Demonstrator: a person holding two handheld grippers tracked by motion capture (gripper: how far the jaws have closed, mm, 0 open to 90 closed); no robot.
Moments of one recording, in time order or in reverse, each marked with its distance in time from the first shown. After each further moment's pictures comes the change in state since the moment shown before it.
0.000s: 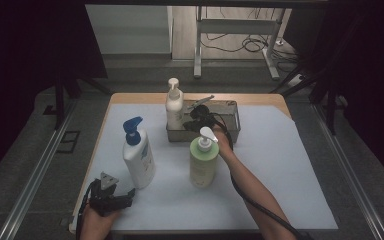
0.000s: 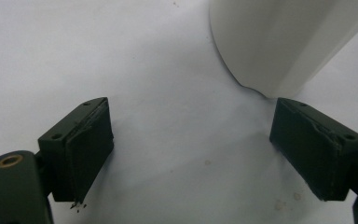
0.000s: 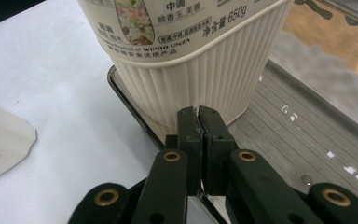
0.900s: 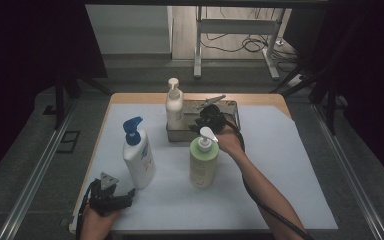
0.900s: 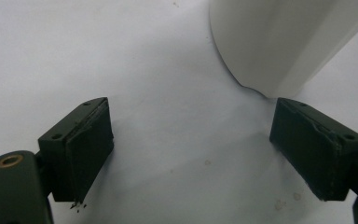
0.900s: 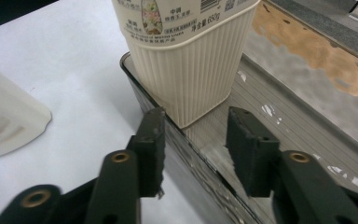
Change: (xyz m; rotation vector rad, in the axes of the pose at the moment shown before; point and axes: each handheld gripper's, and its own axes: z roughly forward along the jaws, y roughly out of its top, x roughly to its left) left arm 0.000 0.000 0.000 -0.001 0.000 0.000; right arm 0.001 -0.008 -0.044 -0.022 -0.028 -0.032
